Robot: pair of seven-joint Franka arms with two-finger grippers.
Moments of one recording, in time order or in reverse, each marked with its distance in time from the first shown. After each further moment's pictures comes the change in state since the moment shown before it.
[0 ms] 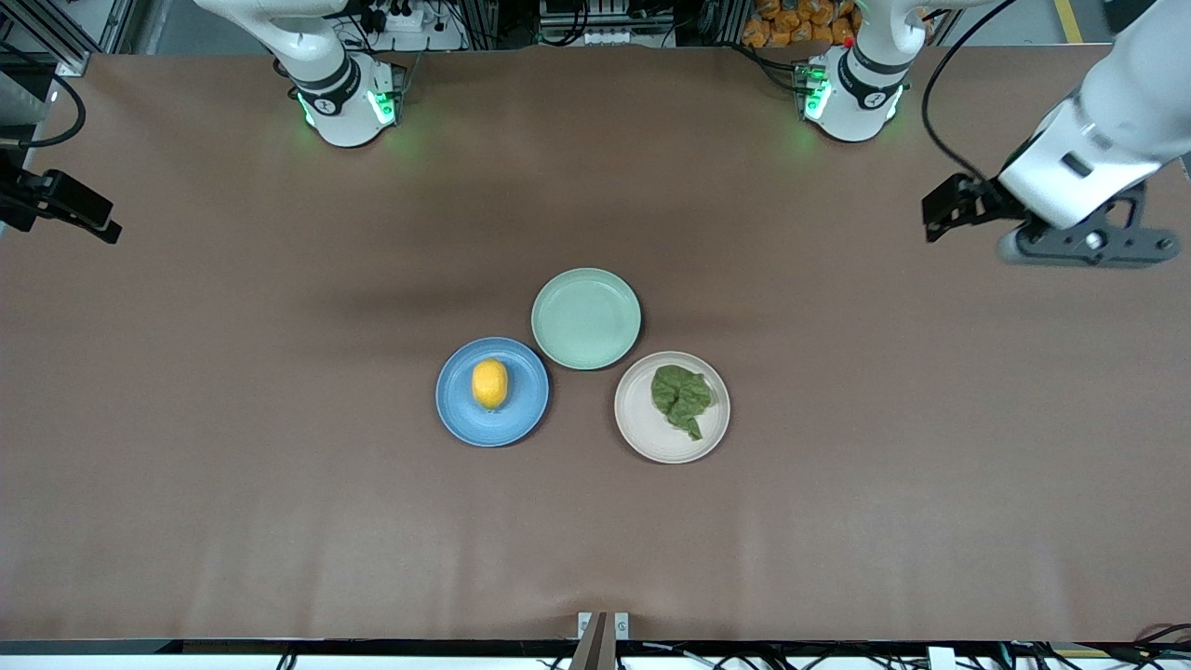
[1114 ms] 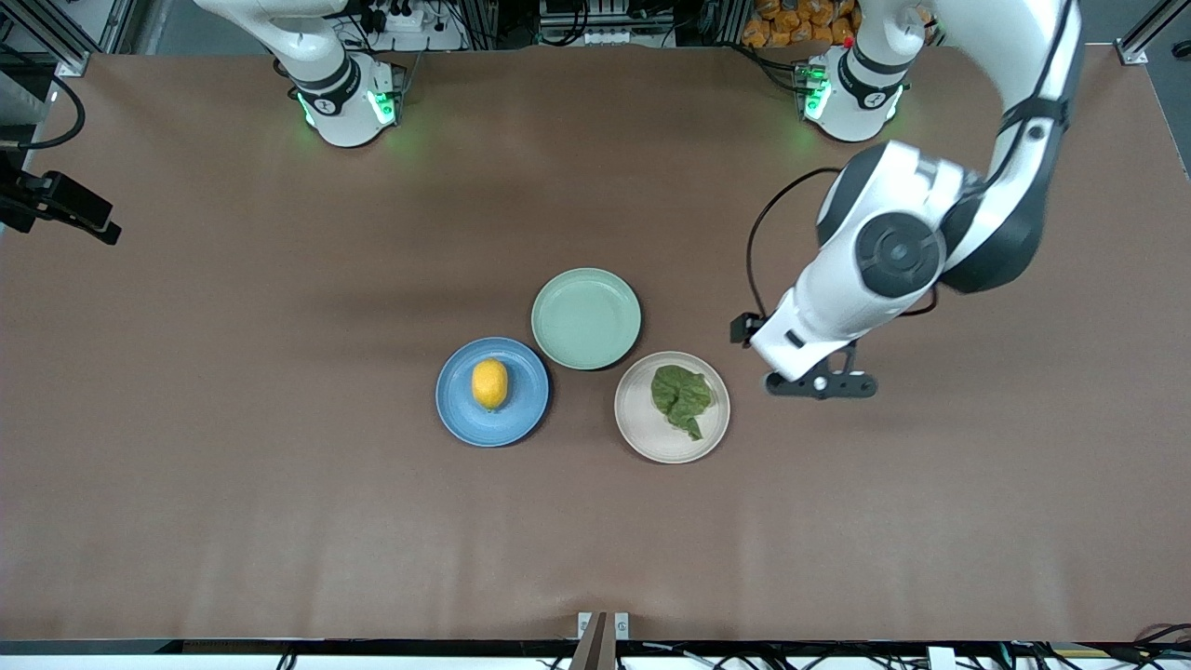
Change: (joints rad) left arm -0.215 0.370 -0.003 -0.008 -0.001 0.342 -0.250; right arm 0.000 0.005 -0.001 0.003 0.000 -0.001 0.000
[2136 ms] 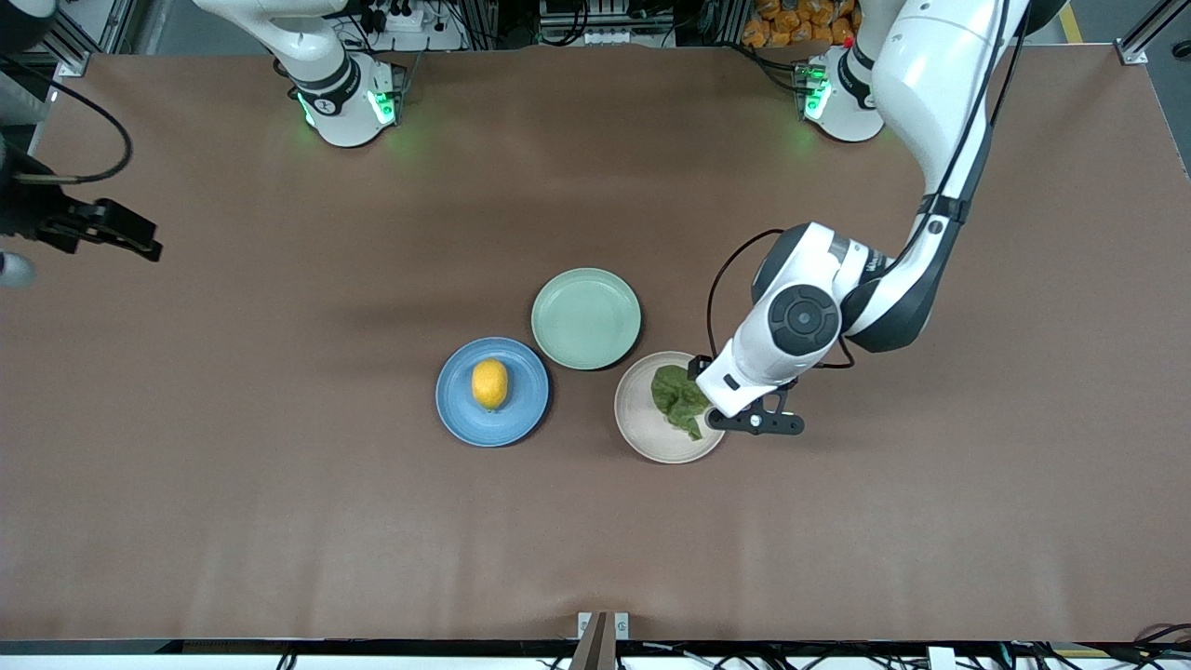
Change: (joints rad) left arm -0.050 0.184 0.006 0.000 0.052 0.209 -0.009; right arm 0.019 0.059 0.046 -0.012 0.005 0.014 -0.001
